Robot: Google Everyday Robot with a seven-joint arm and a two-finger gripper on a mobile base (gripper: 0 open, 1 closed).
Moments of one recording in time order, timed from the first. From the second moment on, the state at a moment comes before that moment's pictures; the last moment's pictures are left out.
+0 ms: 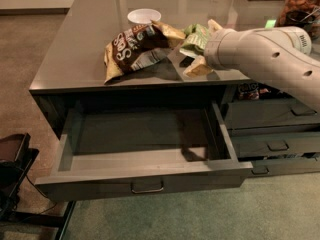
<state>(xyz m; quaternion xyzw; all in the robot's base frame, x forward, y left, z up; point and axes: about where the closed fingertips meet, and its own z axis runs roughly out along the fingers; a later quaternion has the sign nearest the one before) 0.695 -0.134 0.906 -0.50 0.68 -0.15 0.51</state>
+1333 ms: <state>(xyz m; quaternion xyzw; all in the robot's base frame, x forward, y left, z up) 0.759 -0.171 0.880 -0.44 0.70 -0.16 0.53</state>
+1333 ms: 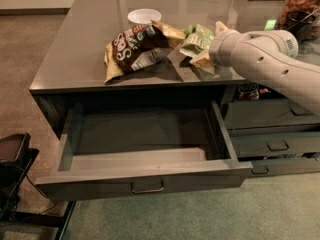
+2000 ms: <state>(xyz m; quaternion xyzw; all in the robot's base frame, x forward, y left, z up) 0.764 -0.169 0.878 -0.44 0.71 -0.16 0.53</state>
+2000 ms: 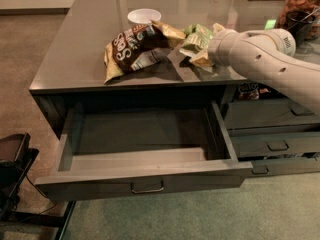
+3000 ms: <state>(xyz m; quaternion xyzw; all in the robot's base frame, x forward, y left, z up) 0.767 -0.163 0.858 -0.43 0.72 -0.14 0.53</state>
